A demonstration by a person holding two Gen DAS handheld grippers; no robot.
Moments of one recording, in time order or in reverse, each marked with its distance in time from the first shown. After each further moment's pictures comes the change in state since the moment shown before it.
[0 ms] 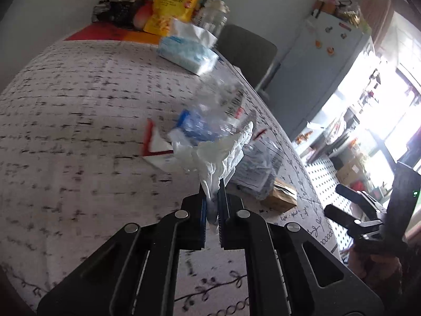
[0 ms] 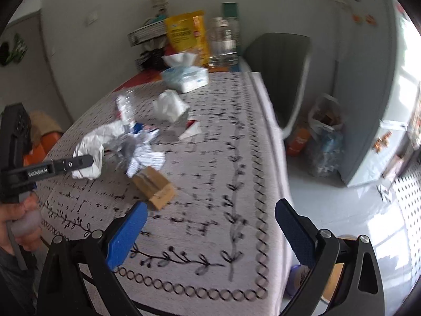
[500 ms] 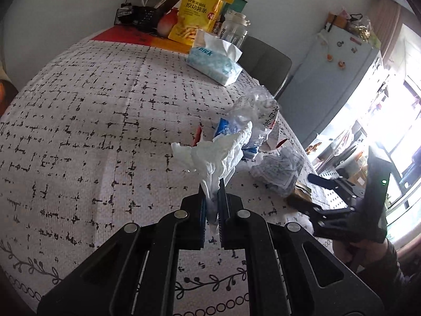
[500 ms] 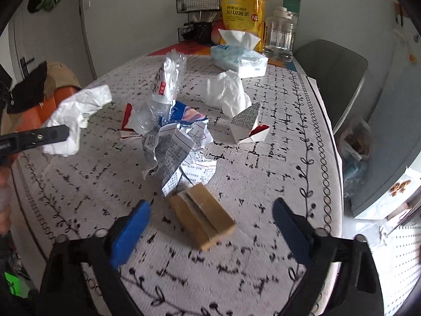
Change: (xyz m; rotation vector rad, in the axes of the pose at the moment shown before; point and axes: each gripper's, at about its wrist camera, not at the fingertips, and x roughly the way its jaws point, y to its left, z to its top) left arm -0.026 0.041 -0.001 -0.046 -0.028 0.036; right arm 0.071 0.059 0.025 -0.213 0.107 0.040
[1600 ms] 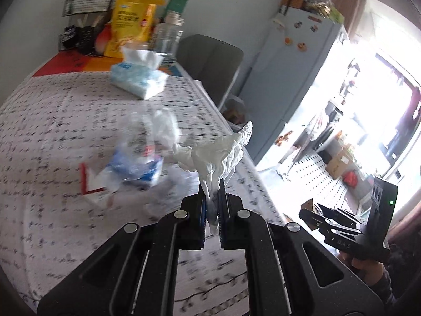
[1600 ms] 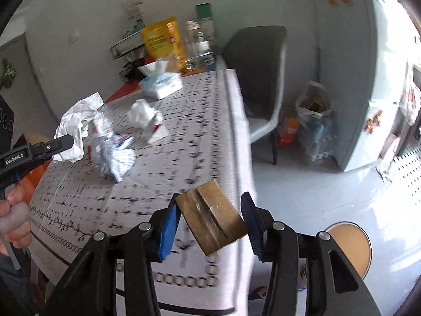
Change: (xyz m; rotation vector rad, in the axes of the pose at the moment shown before) left arm 0.036 -0.140 0.022 0.178 -0.004 -0.127; right arm -0.098 -0.121 -0.083 0.401 -0.130 -0.078
